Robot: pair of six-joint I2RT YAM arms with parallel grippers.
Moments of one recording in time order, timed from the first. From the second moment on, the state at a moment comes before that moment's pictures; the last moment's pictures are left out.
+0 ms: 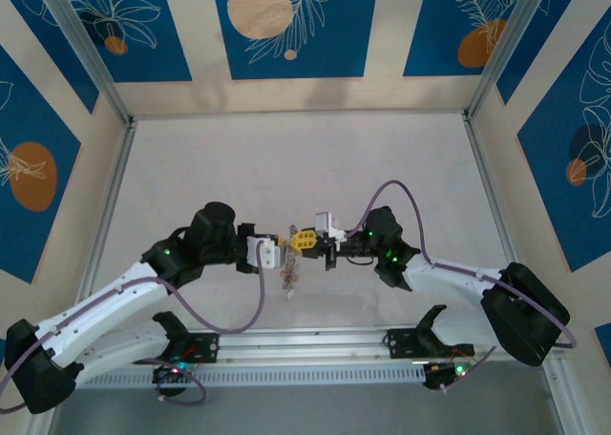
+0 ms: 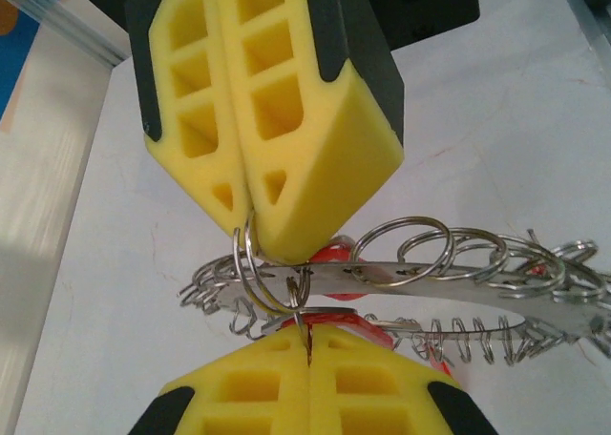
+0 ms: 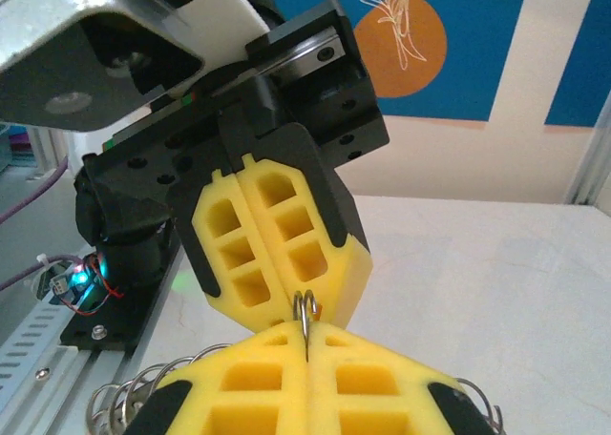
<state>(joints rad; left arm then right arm) -0.80 0.92 0.74 -0.40 0.34 0.89 0.75 1.21 0.44 0.75 -0.75 -0.09</state>
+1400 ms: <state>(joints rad) -0.76 0.89 0.68 -0.22 0.42 0.66 0.76 1.24 0.43 0.83 -0.76 -0.05</state>
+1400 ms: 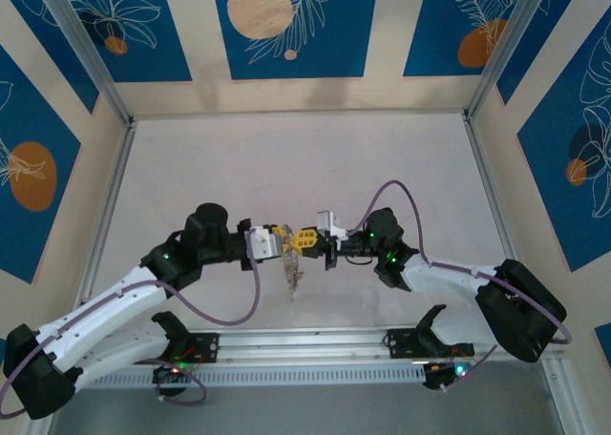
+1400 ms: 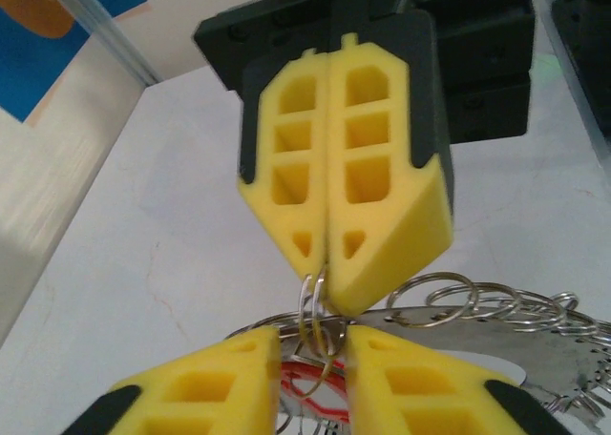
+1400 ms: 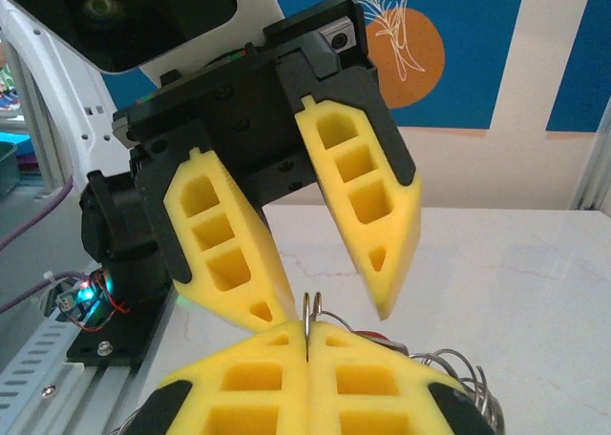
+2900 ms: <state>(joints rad) -0.84 1.00 0.97 -0.70 0.28 0.84 0.82 1.22 0.48 0.59 -0.64 -0.22</state>
